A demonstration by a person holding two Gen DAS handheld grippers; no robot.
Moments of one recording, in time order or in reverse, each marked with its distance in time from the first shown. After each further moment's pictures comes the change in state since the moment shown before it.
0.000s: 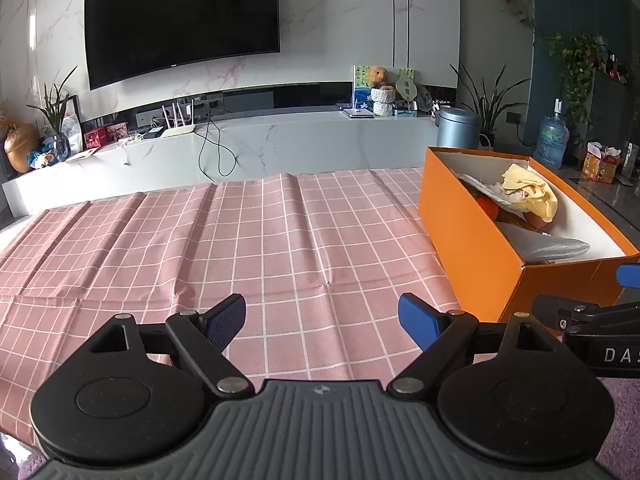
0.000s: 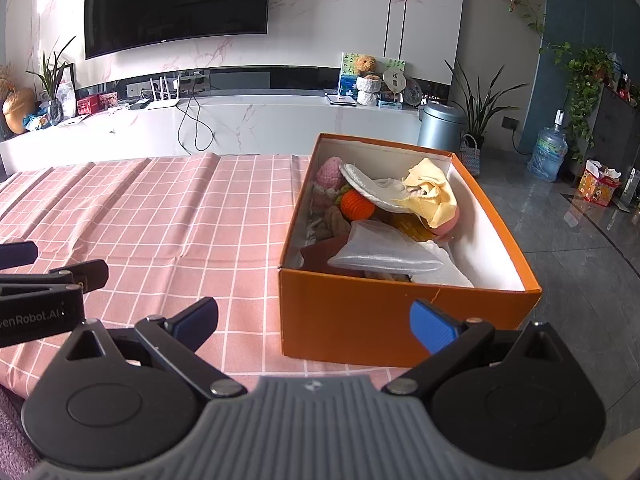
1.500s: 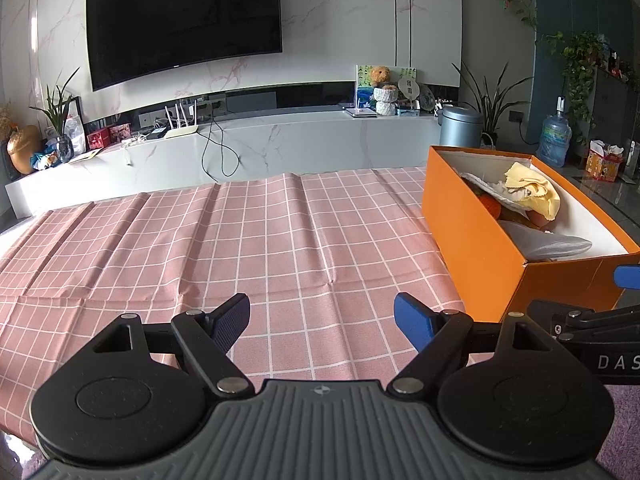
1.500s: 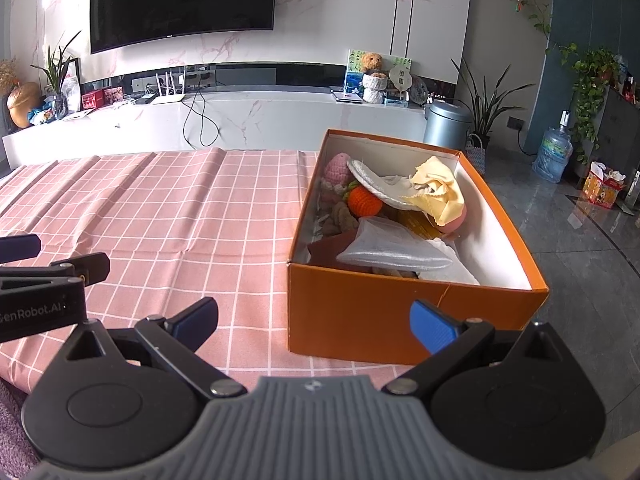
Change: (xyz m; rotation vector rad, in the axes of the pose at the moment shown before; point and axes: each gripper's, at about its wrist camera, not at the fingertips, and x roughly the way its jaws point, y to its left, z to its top) left arm -0.001 0.000 -0.001 0.005 0.001 0.007; right arm 0.005 0.001 -0.002 -0.015 0.008 0.014
